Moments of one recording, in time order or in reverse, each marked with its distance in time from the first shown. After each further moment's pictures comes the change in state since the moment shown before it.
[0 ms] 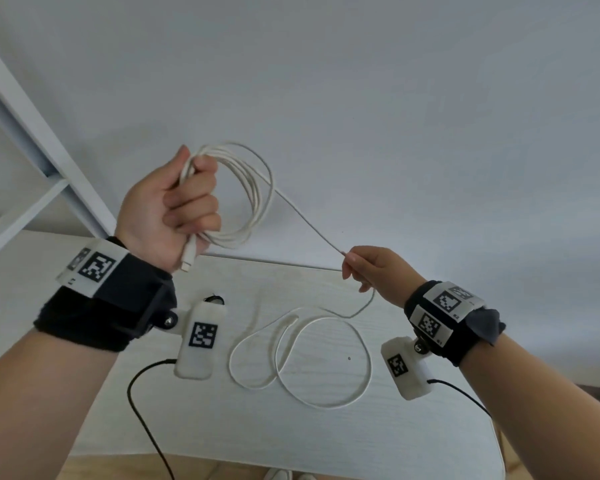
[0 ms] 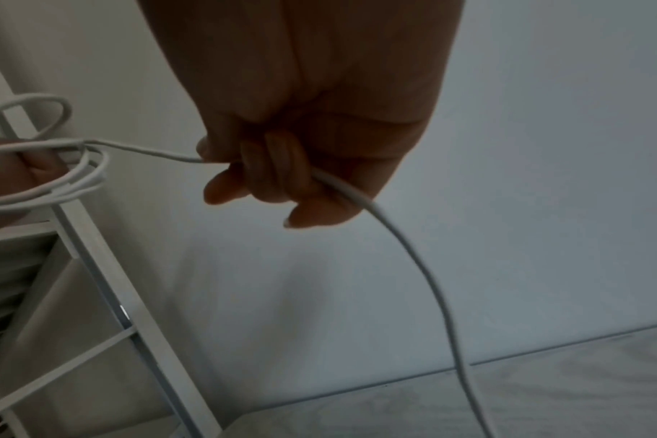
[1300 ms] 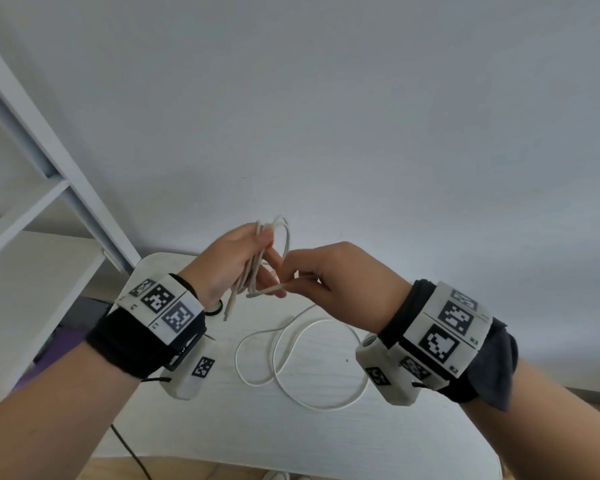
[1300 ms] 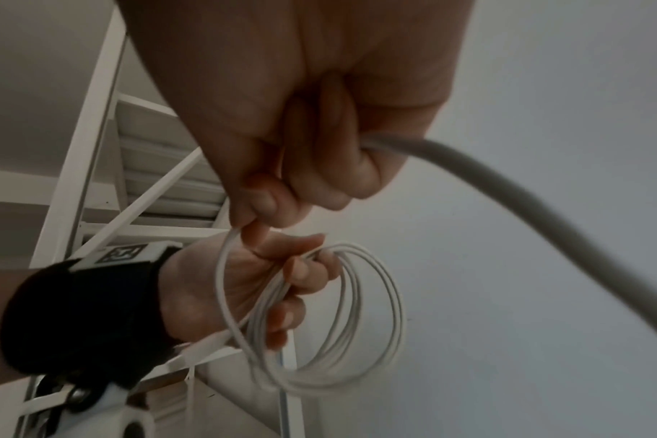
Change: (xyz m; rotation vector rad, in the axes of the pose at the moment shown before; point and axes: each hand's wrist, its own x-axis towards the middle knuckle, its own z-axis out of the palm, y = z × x) left_hand 0.013 -0.074 0.010 1.102 0.662 0.016; right_hand -0.031 -0.098 0.022 -0.405 -0.075 -0.477
